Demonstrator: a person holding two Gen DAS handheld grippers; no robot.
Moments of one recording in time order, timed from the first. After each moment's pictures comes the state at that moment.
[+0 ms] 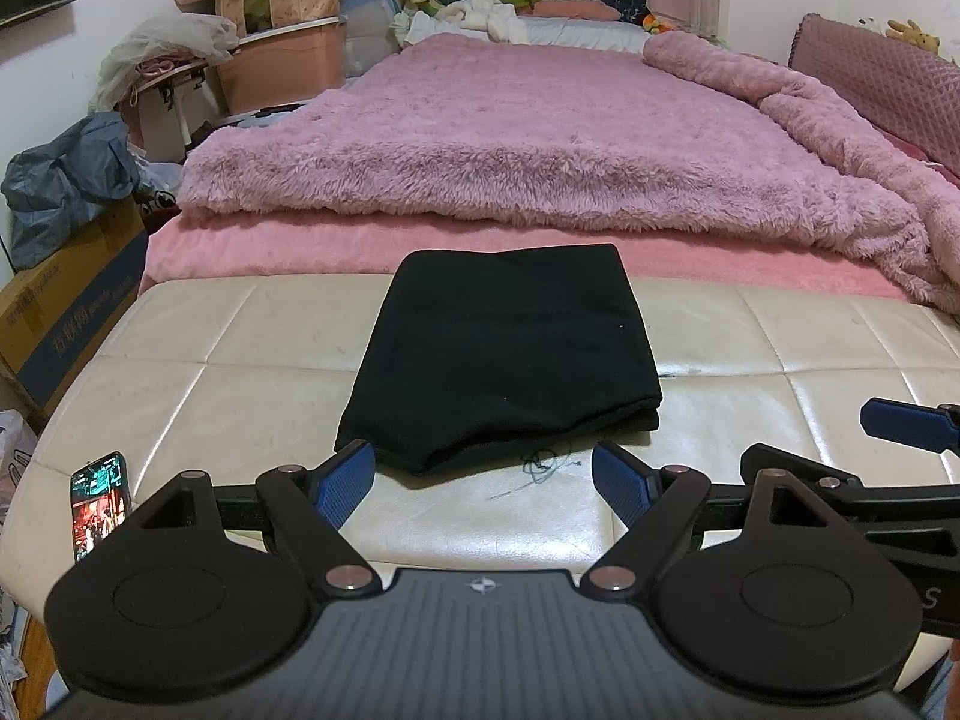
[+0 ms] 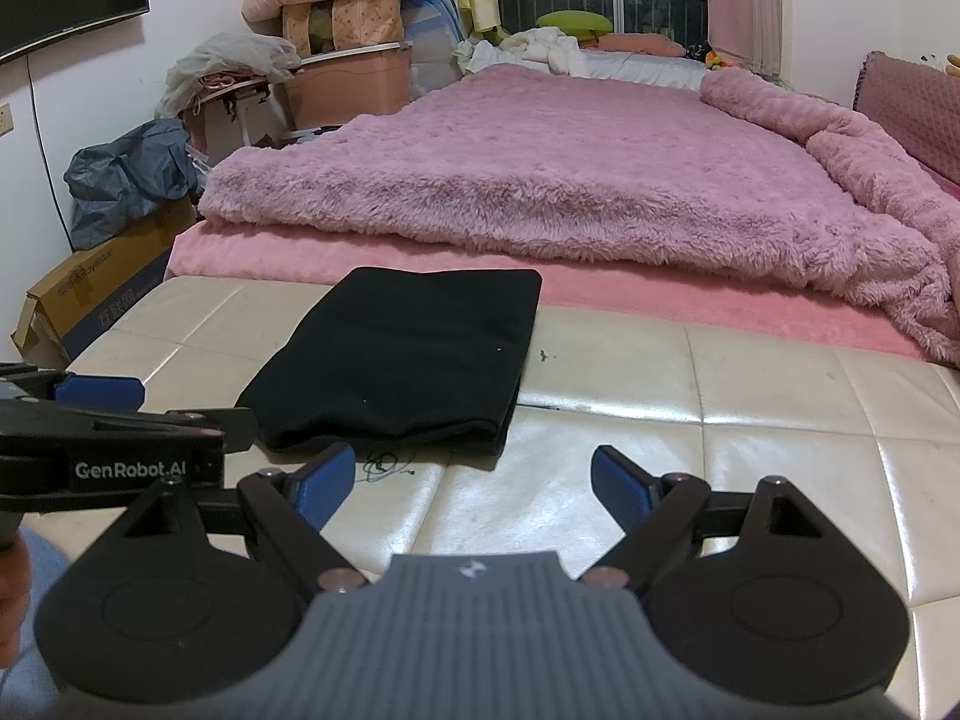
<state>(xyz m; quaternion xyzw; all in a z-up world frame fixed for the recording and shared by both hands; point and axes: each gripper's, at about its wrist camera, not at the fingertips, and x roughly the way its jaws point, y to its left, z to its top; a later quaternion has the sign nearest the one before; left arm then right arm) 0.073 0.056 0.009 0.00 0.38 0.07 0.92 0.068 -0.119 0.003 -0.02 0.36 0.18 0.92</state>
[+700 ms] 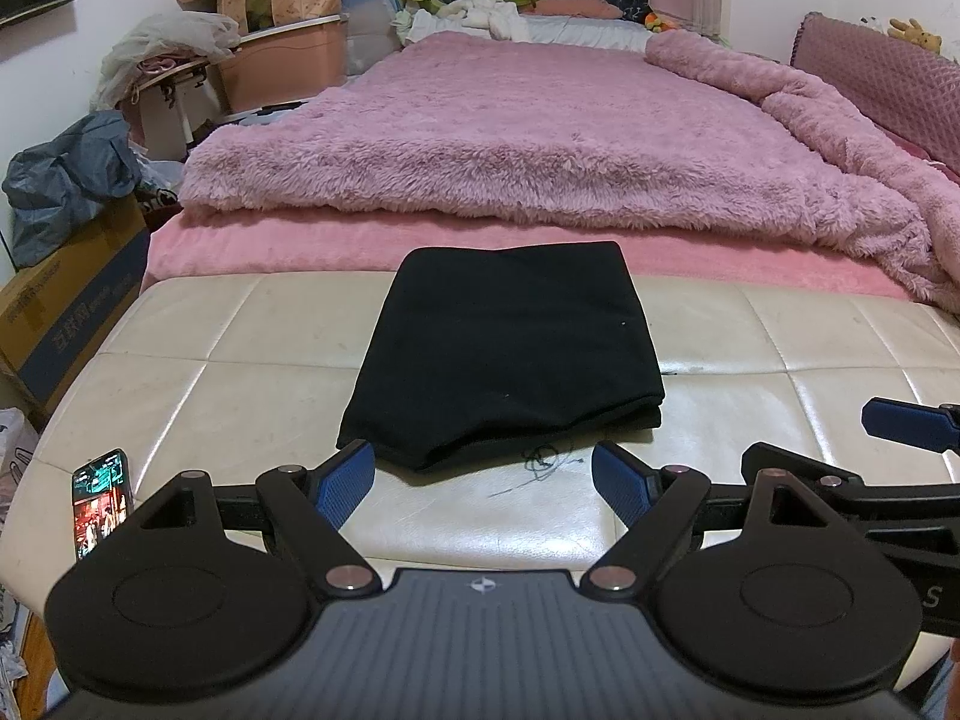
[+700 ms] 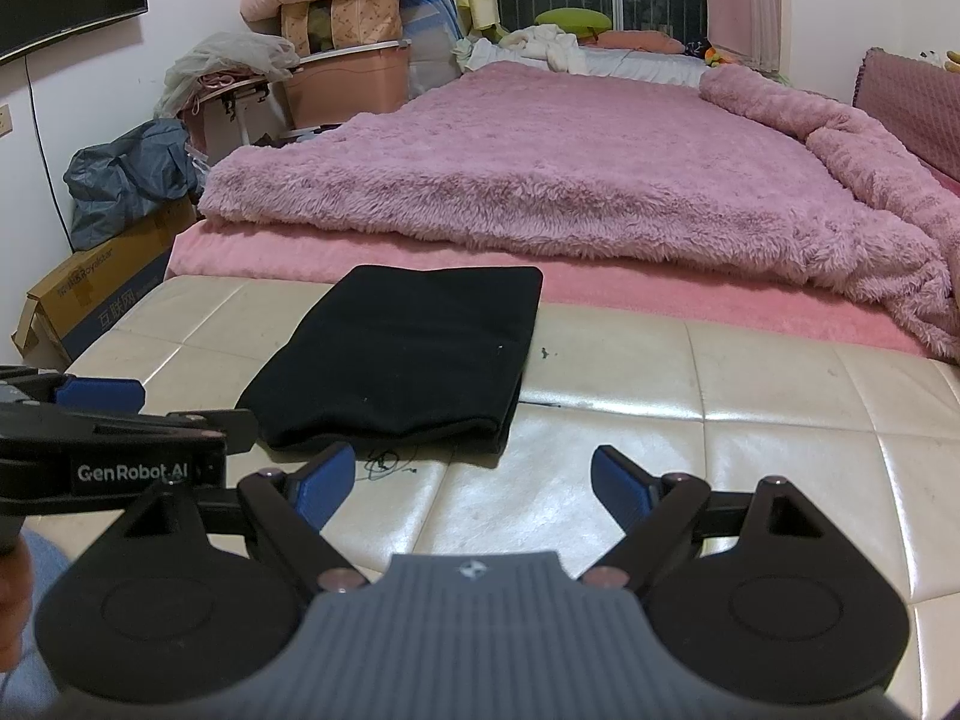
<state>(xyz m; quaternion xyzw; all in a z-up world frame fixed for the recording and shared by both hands) 0.072 0.057 0.008 0.00 0.39 0.07 0.92 0.068 -0.118 0.003 -0.02 0.36 0.18 0.92</state>
